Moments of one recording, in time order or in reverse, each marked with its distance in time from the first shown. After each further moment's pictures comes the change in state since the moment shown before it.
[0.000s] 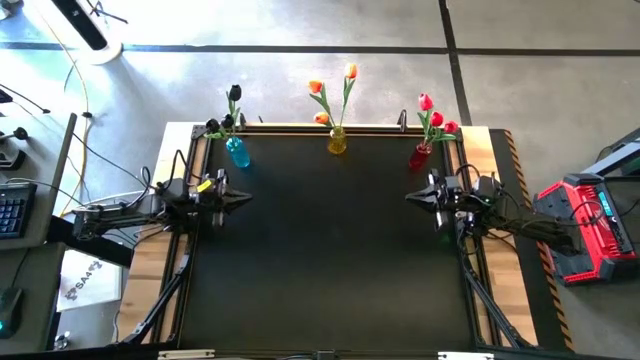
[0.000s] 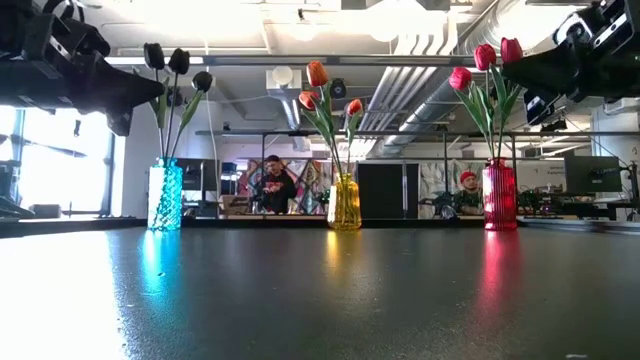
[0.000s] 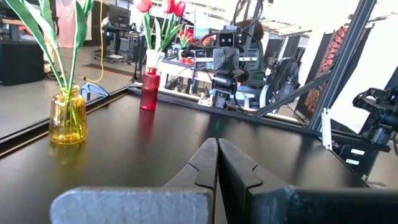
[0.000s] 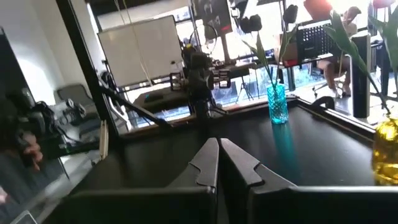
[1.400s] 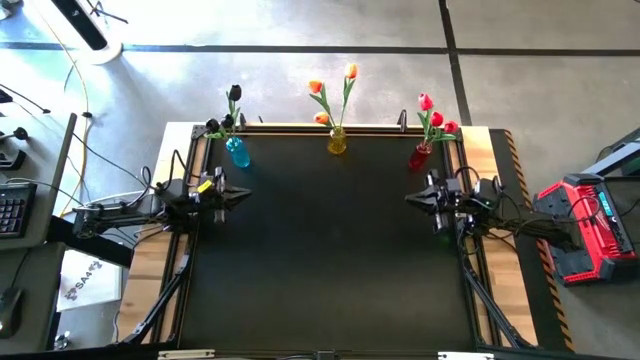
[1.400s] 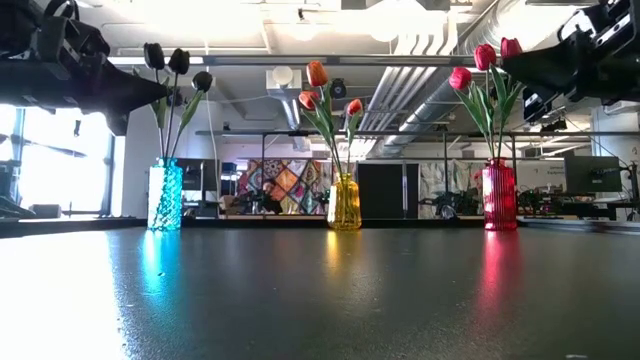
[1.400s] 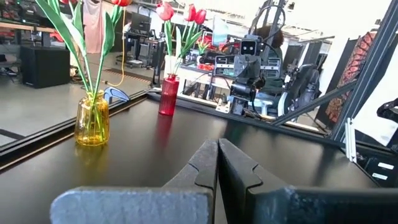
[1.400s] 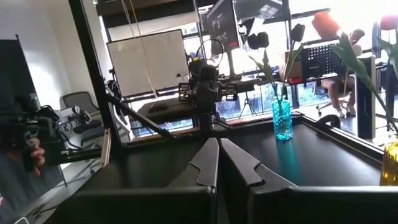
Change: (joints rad) left arm -0.023 0.001 0.001 0.011 -0.111 0.001; right arm 0.050 0.002 -0.053 0.131 0.035 -0.028
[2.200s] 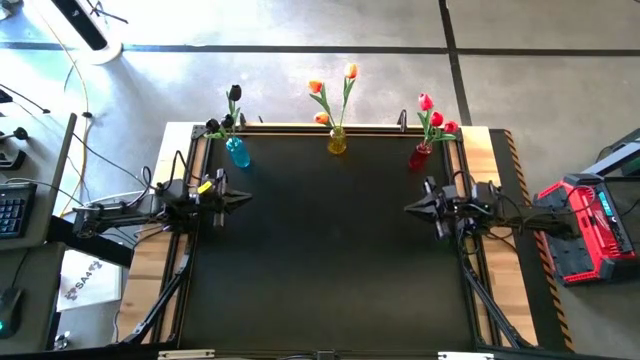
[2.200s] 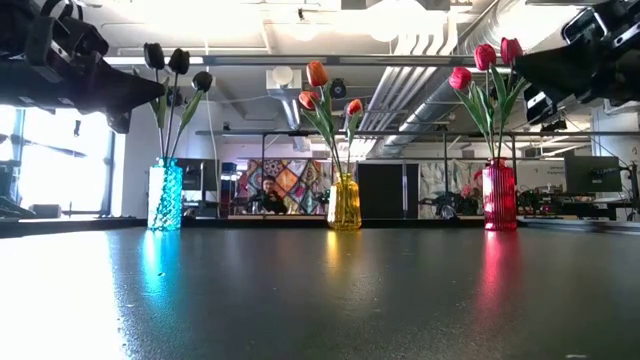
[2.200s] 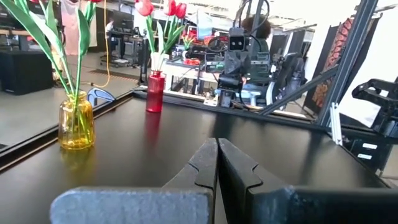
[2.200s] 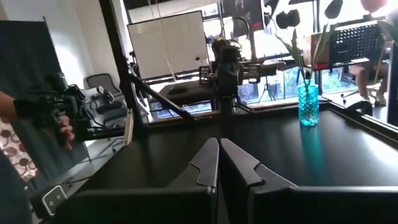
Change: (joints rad) left arm -0.006 0.000 -0.001 -0.010 0.065 0.048; right arm 0.135 -0.001 0.006 -0.069 0.030 -0.025
